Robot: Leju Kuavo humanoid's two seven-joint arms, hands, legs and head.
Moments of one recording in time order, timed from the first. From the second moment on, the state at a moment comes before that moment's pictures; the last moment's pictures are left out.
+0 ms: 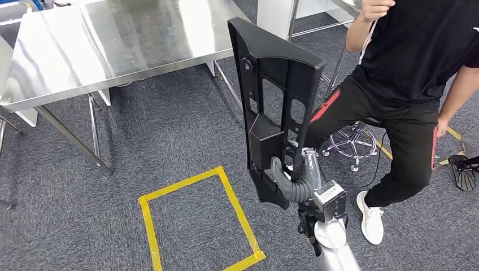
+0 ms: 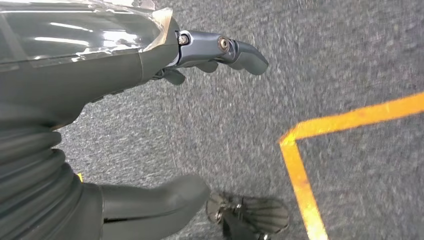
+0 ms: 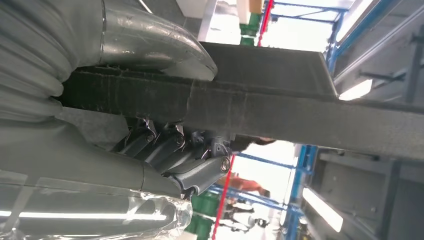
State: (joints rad) left arm -0.05 -0.08 0.54 -0.20 -0.48 0.12 -0.38; right arm -0.05 0.06 0.18 -1.69 0.05 -0.02 -0.58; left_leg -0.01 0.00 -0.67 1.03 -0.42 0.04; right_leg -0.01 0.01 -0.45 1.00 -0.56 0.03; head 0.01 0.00
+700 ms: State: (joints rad) left arm -0.05 -0.09 0.54 -0.21 -0.48 0.12 -0.38; right arm -0.05 0.07 0.18 -1.70 0.05 -0.02 -0.58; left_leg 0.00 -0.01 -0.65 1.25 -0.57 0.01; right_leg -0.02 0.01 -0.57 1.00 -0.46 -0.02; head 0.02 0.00
